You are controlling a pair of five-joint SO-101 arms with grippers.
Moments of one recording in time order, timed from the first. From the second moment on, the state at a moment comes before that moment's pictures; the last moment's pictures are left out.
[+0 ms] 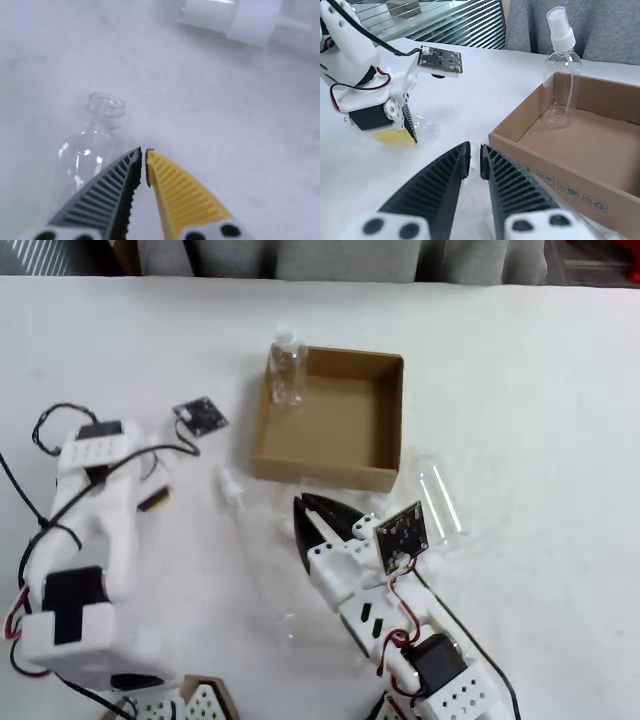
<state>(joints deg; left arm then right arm) -15.6 4.8 25.6 63.2 -58.2 -38.8 -101.6 96.4 25.4 -7.3</state>
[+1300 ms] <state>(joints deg) -17.4 24.0 -17.1 94.9 -54.5 -38.8 -101.6 96.4 25.4 -4.1</state>
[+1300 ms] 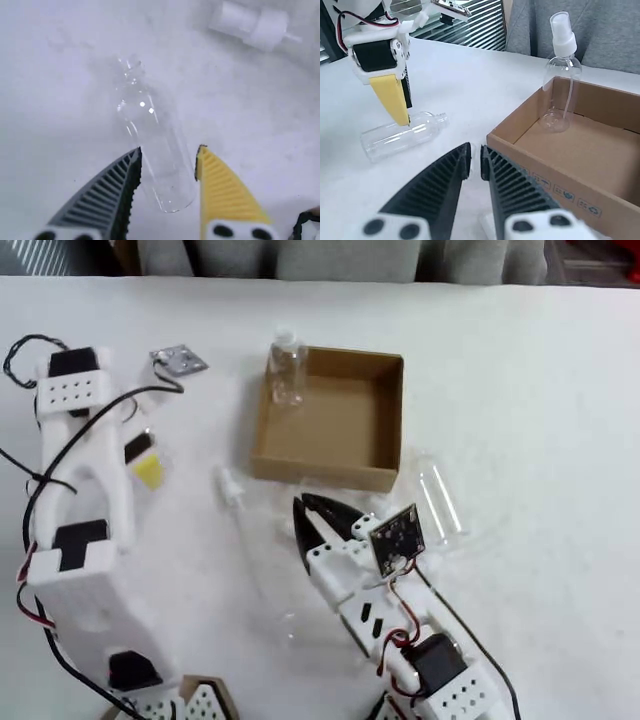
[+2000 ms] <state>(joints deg) -17.0 31.5 -18.0 83.5 -53.6 -38.8 -101.6 96.4 25.4 -4.1</state>
